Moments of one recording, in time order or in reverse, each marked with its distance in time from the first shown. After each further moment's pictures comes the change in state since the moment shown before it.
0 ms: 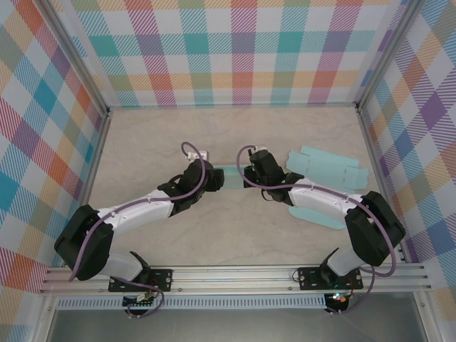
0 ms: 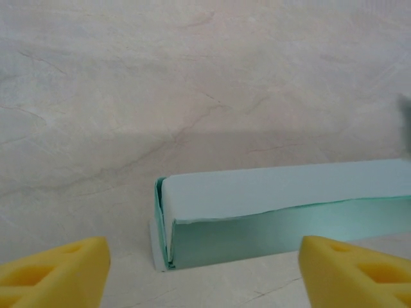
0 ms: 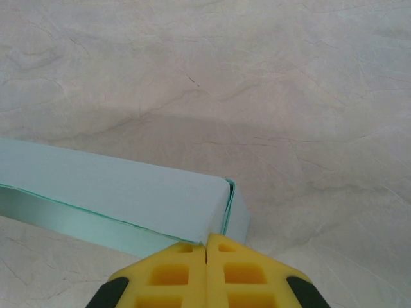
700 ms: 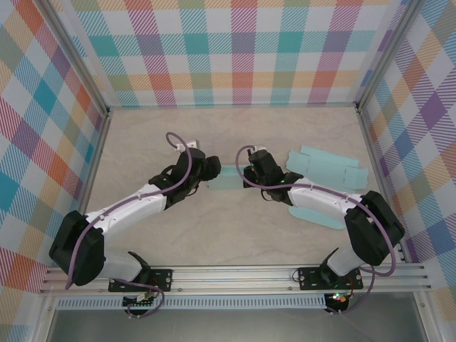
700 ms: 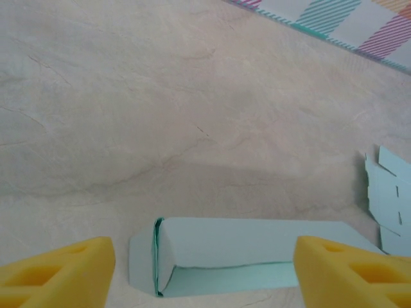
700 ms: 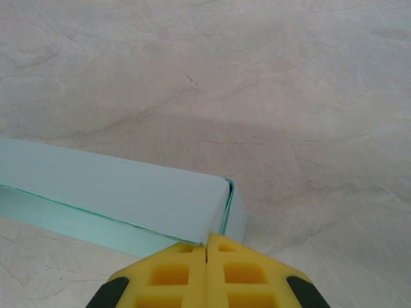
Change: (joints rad) left arm 0.084 -0.031 0.077 -0.065 0.074 -0.159; right arm 0.006 0.005 0.010 -0.014 0.011 -0.003
